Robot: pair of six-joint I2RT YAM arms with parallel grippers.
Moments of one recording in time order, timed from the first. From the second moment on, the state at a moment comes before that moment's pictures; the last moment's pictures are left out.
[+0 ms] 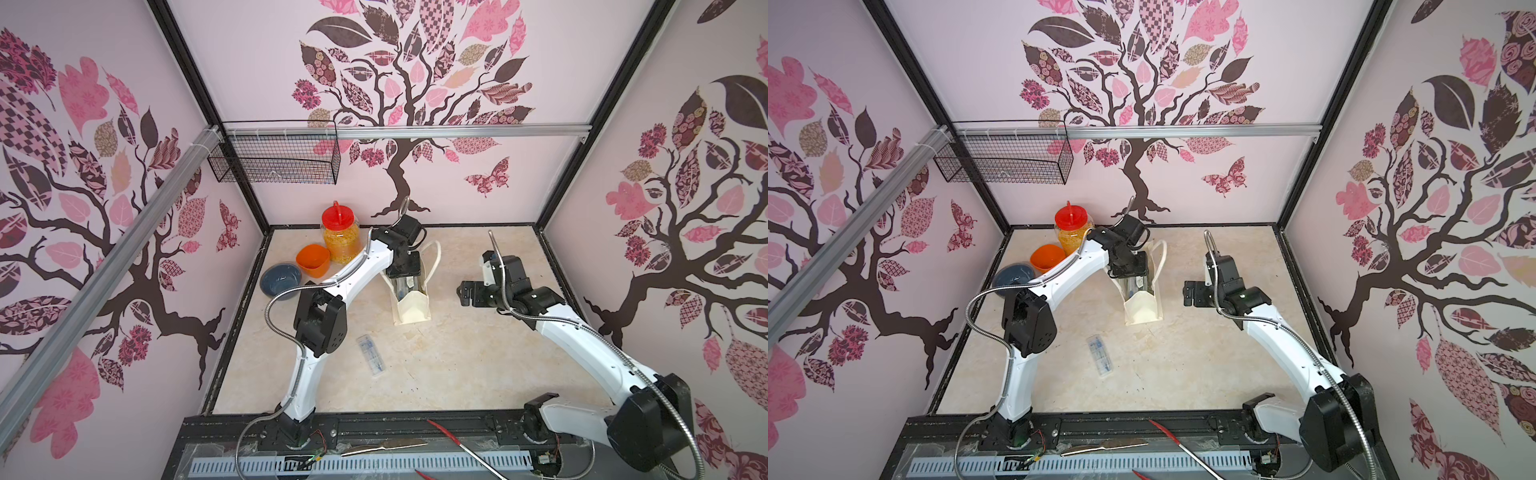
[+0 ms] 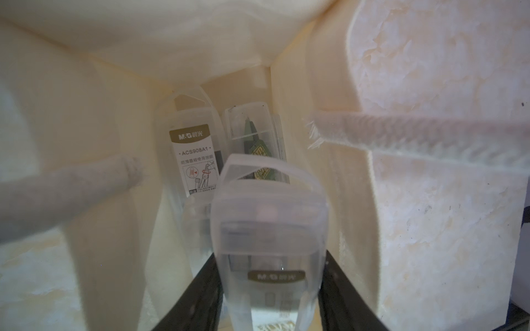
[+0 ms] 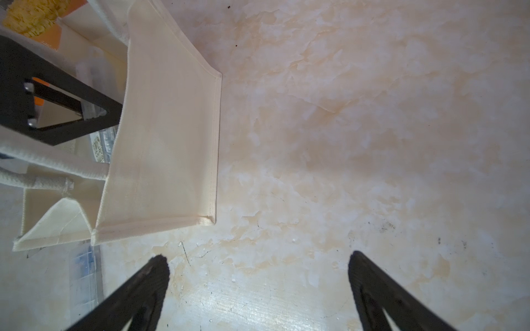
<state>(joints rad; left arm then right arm) -0.60 2.17 2.07 -1.04 0.06 -0.59 0.36 1.22 0.95 -0.53 -0.02 0.34</state>
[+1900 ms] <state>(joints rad) -0.13 1.40 1.34 -1.09 0.10 -0.70 0.36 1.20 0.95 -0.53 -0.04 0.34</state>
